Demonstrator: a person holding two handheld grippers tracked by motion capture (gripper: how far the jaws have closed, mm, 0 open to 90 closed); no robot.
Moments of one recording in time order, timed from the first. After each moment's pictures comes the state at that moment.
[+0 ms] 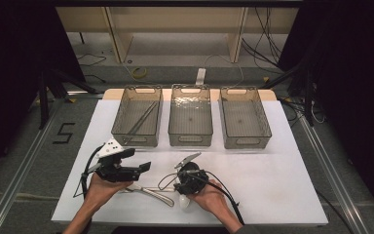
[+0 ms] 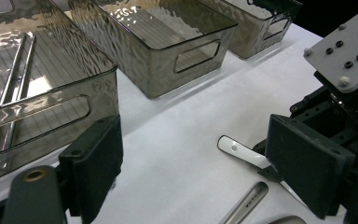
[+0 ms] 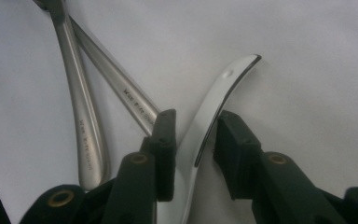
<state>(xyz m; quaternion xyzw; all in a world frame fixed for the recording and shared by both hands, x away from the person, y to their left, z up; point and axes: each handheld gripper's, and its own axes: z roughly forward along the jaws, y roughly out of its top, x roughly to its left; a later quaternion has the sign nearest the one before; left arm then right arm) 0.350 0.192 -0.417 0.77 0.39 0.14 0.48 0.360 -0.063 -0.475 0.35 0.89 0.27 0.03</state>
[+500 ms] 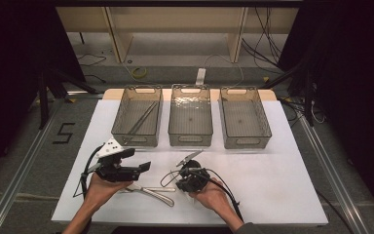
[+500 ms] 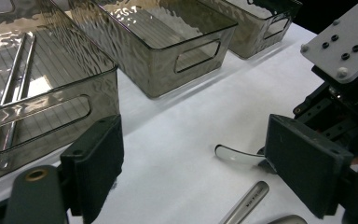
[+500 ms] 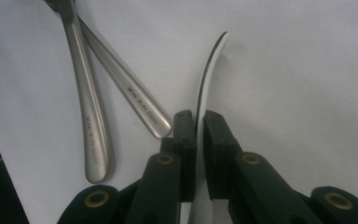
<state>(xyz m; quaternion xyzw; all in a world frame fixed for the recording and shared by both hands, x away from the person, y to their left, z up) 0.350 0.192 -0.417 0.77 0.39 0.14 0.48 0.366 -0.069 -0.473 0.34 0.90 0.27 0.01</state>
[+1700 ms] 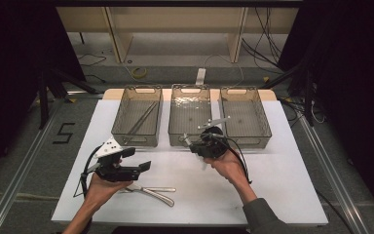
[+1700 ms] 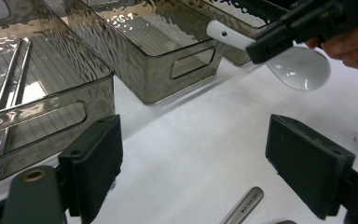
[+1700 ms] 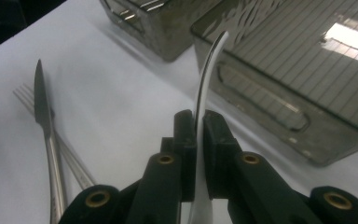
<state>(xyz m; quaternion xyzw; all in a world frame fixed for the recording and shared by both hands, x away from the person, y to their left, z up) 0.350 0.194 -0.417 0.76 0.39 0.14 0.50 0.422 -0.118 -0.403 0.38 0.84 0.38 0.06</state>
